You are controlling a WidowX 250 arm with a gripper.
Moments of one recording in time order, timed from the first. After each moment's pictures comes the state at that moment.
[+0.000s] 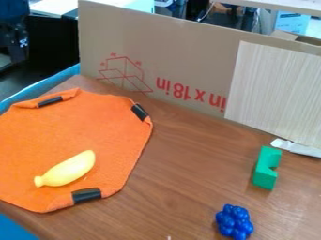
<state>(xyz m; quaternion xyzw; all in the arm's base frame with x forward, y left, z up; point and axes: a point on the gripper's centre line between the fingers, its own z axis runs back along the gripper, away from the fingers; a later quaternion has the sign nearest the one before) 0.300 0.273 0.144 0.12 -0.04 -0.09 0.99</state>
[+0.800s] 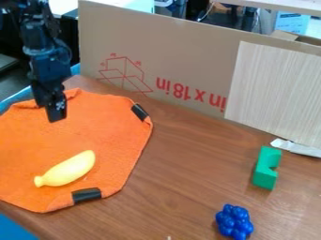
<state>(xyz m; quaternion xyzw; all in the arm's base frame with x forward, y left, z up) 0.285 0.181 0.067 0.06 -0.03 -0.19 0.98</state>
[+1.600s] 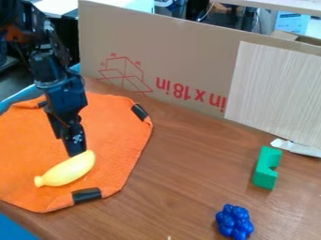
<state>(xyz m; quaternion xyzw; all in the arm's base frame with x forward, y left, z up) 0.264 0.124 0.044 -0.01 -0.05 -0.21 0.98</state>
